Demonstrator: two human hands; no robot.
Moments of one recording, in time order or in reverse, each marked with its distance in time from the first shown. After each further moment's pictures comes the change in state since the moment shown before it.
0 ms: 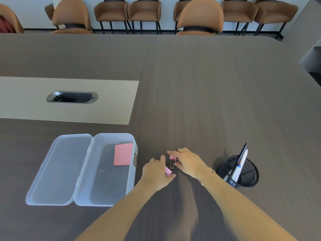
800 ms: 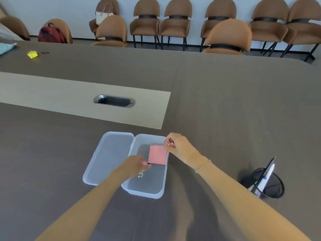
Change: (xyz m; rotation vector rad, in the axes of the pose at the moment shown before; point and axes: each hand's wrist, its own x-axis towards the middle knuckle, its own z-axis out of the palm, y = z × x) left_hand -0.077 -0.164 -0.087 -0.450 -0.143 -0.334; right_hand 0.026 -0.161 -0.064 0.384 0.173 -0.132
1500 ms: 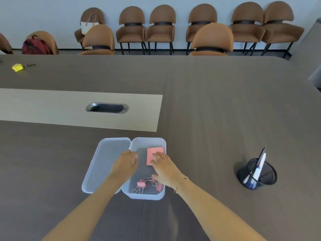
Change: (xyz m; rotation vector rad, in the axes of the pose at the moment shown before) left_hand -0.008 -0.009 -0.013 0.186 0.362 0.181; right_hand -0.023 -0.001 0.086 -0.616 -0.181 -0.146
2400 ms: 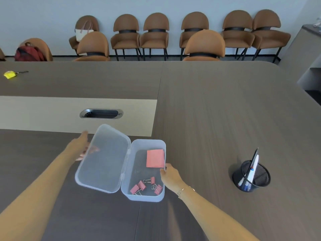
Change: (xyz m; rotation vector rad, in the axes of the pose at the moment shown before) left_hand 0.048 -0.062 -0.114 -0.580 -0.049 -0.618; right_hand -0.019 0.014 0.005 1.043 0.022 0.679
